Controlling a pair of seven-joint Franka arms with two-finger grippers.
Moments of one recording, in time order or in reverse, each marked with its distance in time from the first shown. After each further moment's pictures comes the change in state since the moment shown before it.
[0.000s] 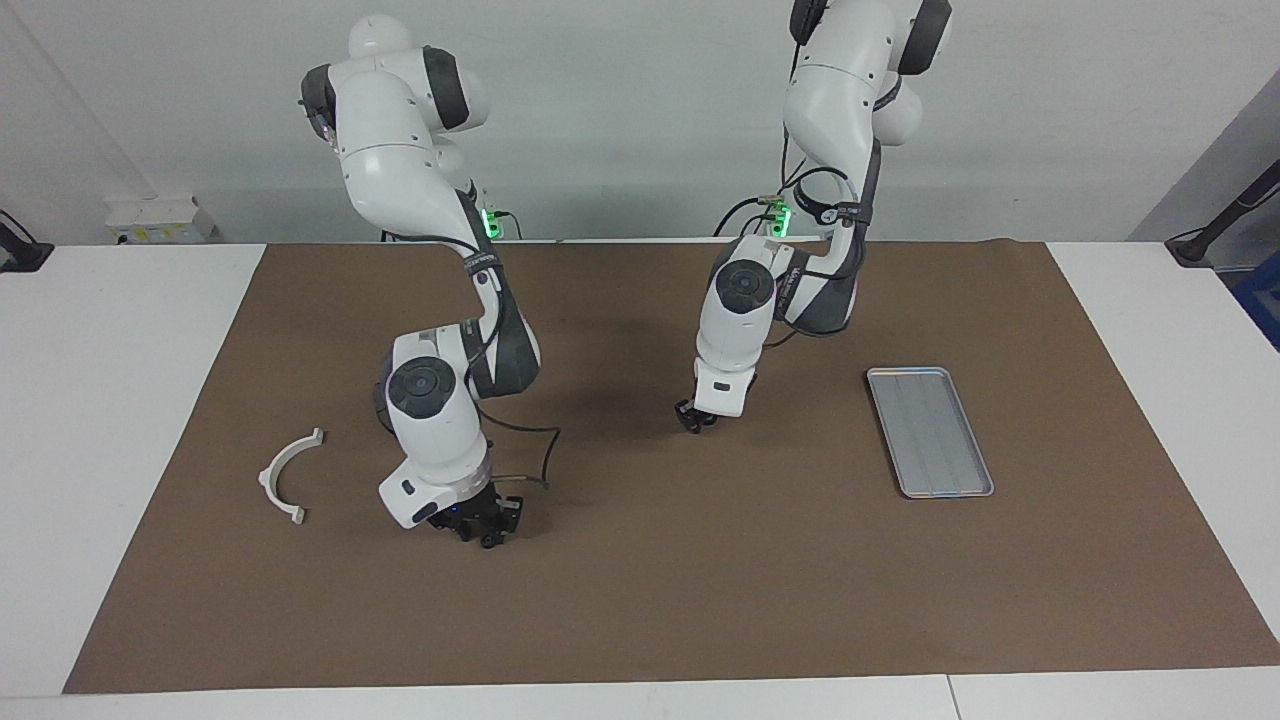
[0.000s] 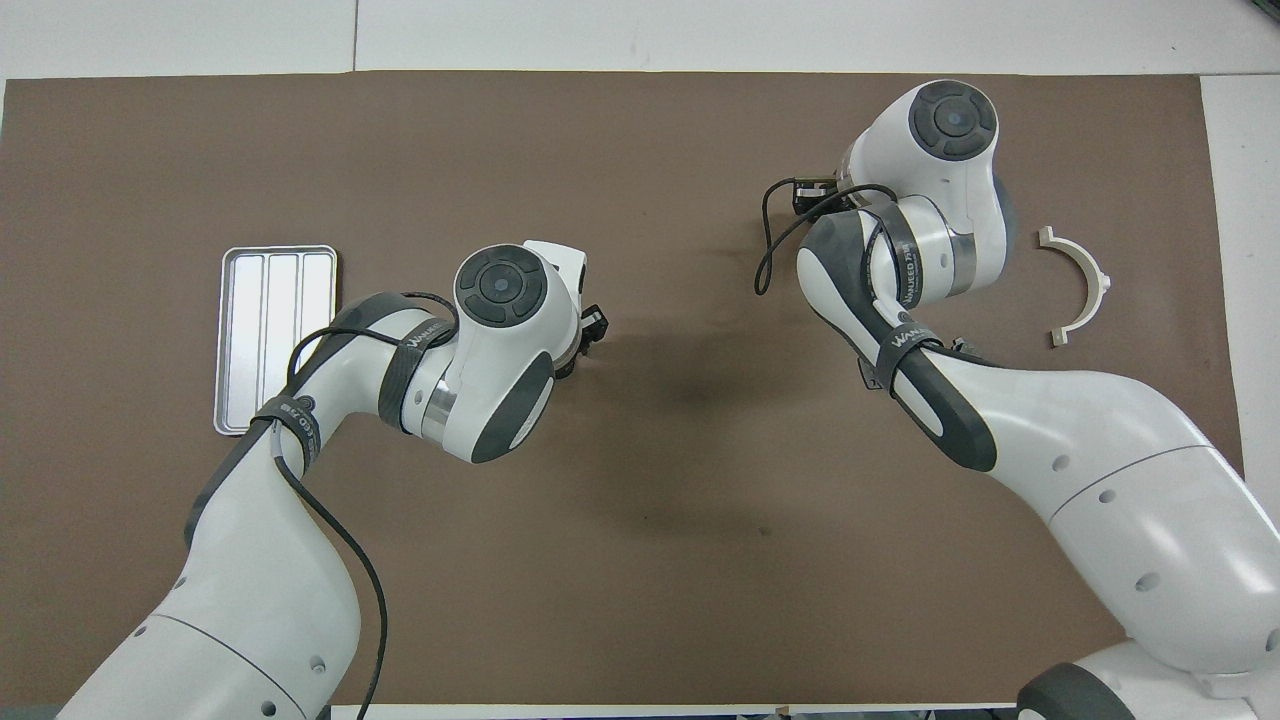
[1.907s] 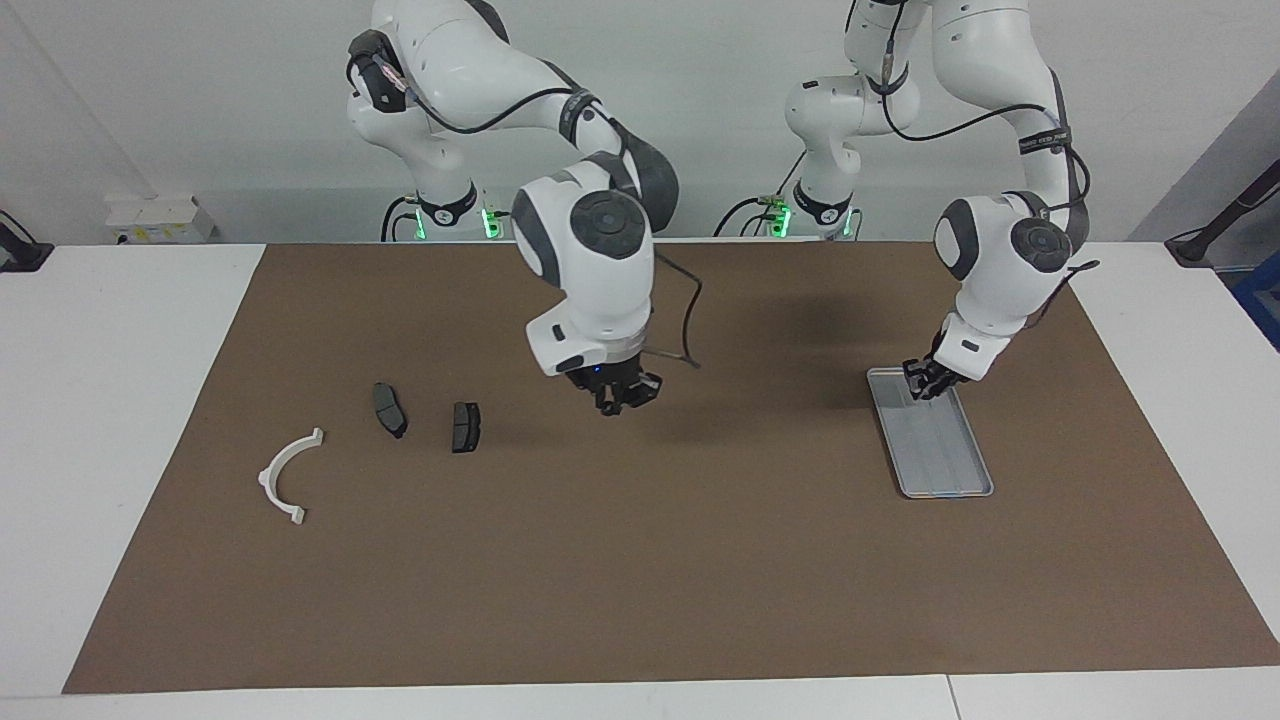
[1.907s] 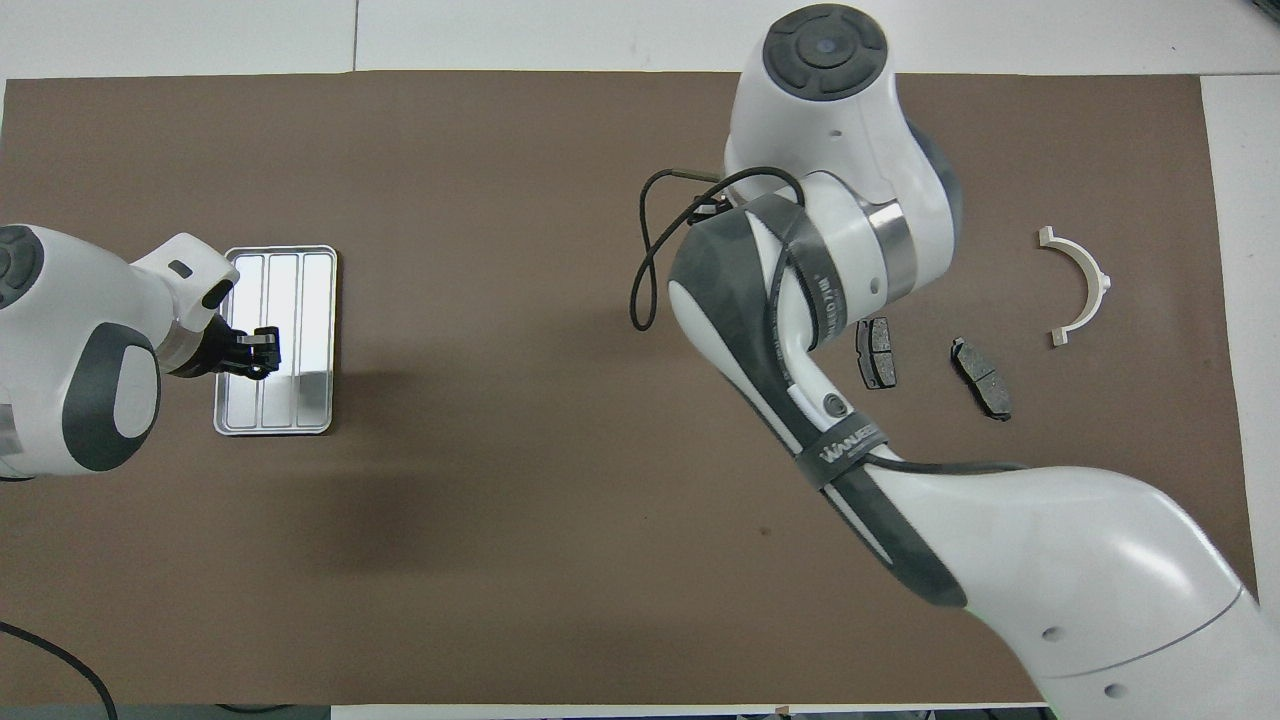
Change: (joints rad) left arm 0.537 -0.323 0.032 -0.353 0.049 0.028 0.942; right arm 0.308 -0.128 0.061 0.248 0.041 -0.535 0.694
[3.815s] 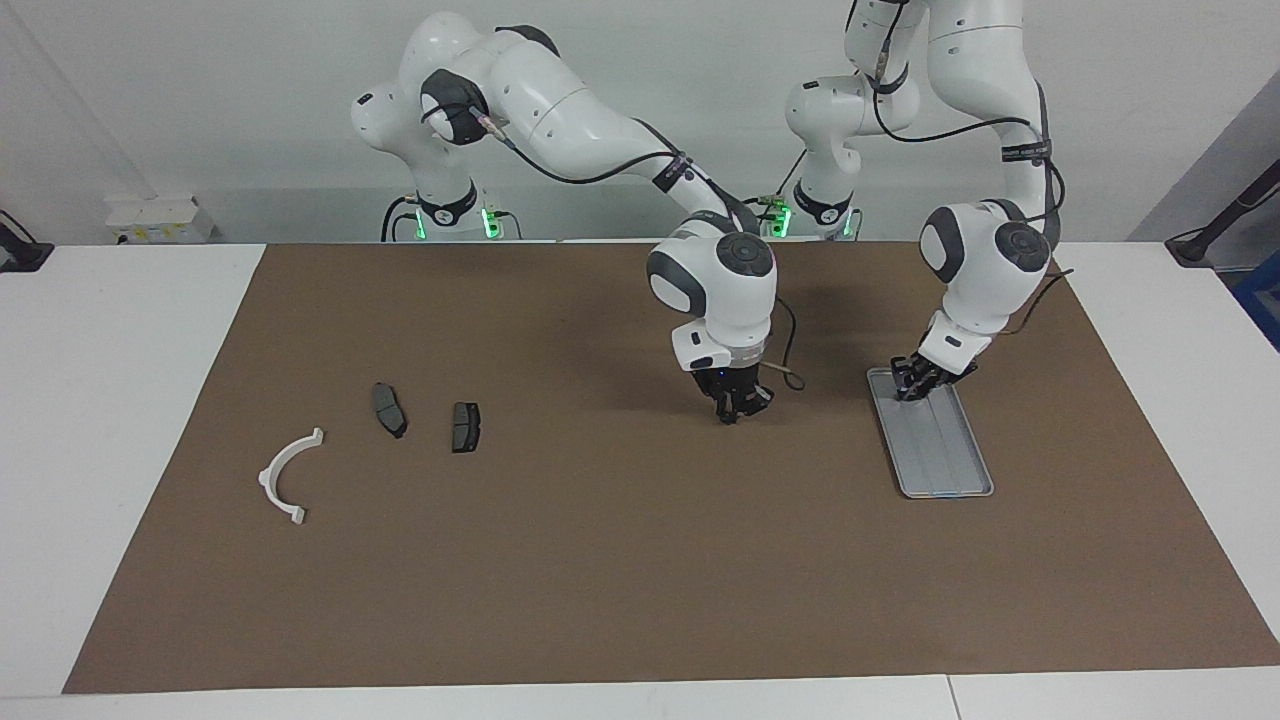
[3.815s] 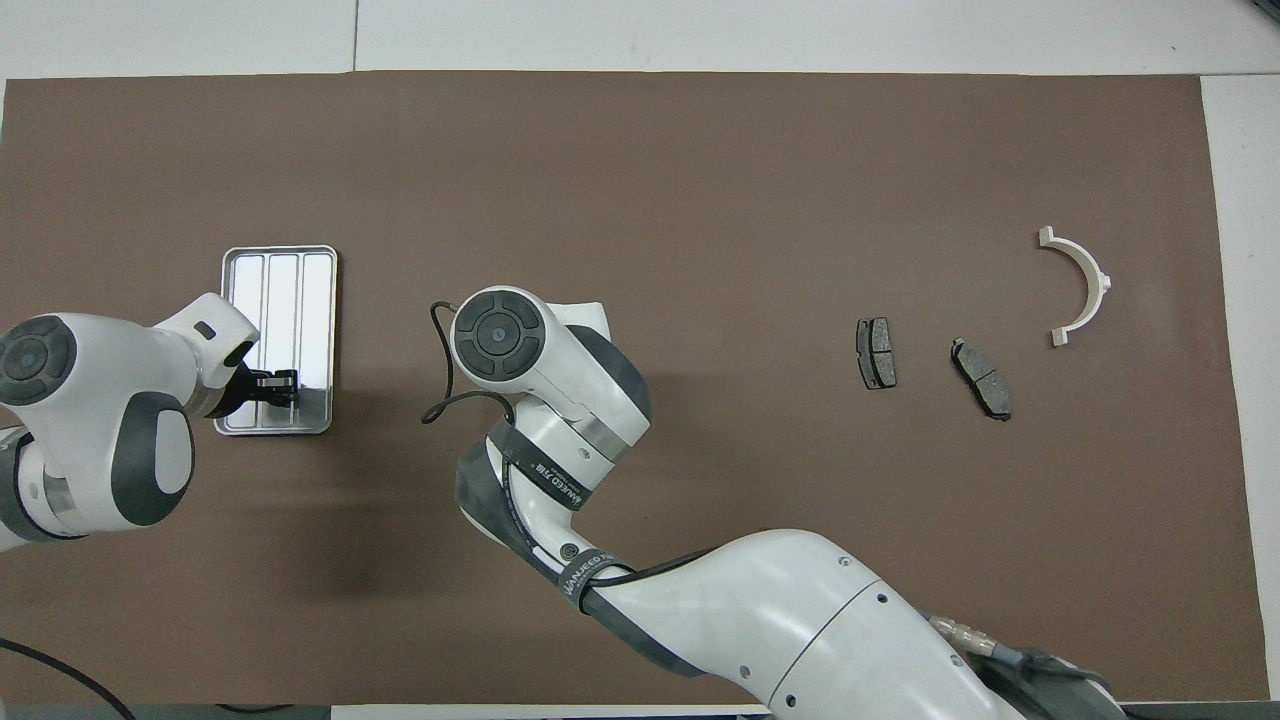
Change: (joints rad) left arm 0.022 -0.007 -0.005 -0.129 -0.060 0.165 0.135; right arm 0.202 0.183 -0.005 -0.124 -0.060 0.464 0.392
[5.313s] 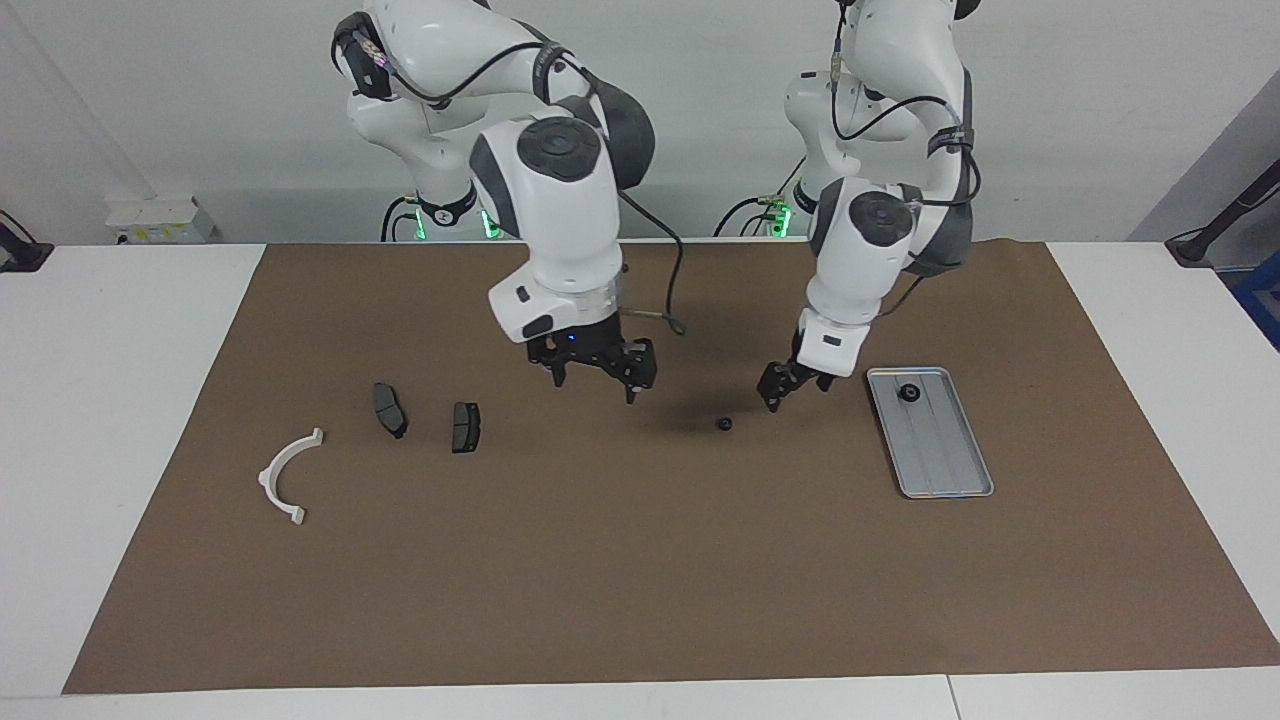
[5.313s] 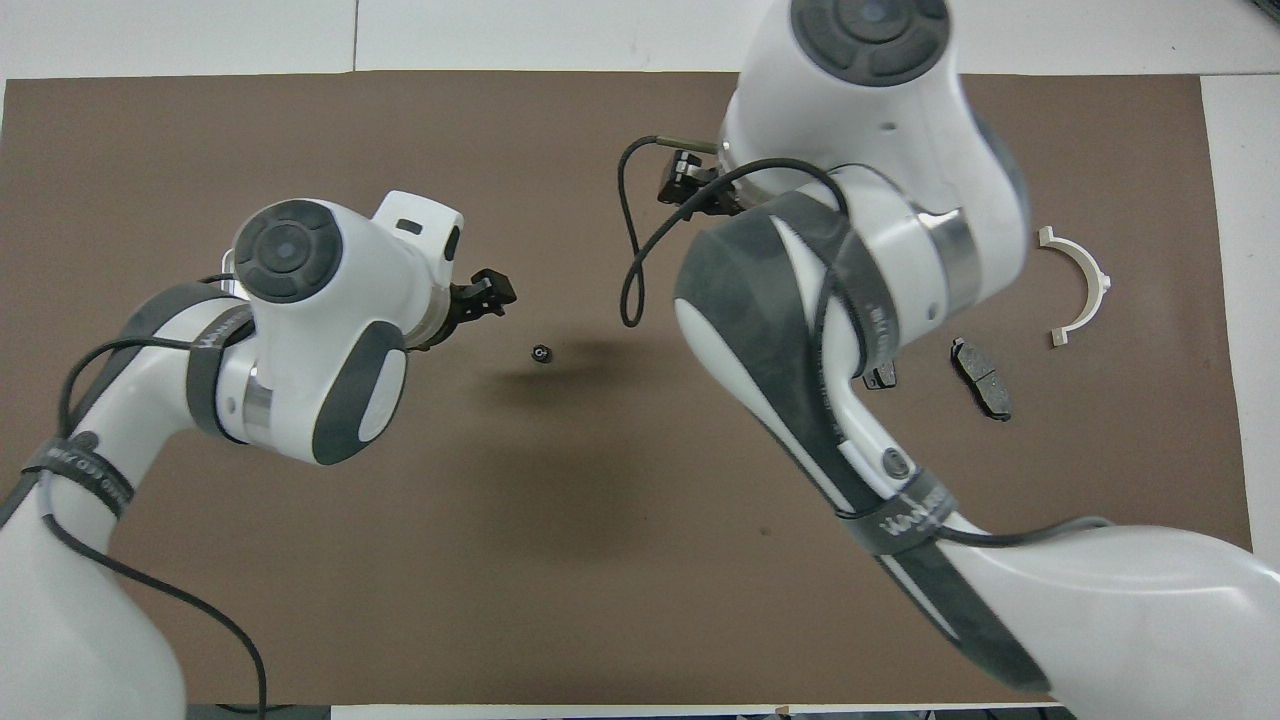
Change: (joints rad) left arm -0.446 0.157 -0.023 0.462 -0.004 -0.275 -0.849; right arm -0.368 -0.294 0.014 0.175 0.042 -0.518 -0.821
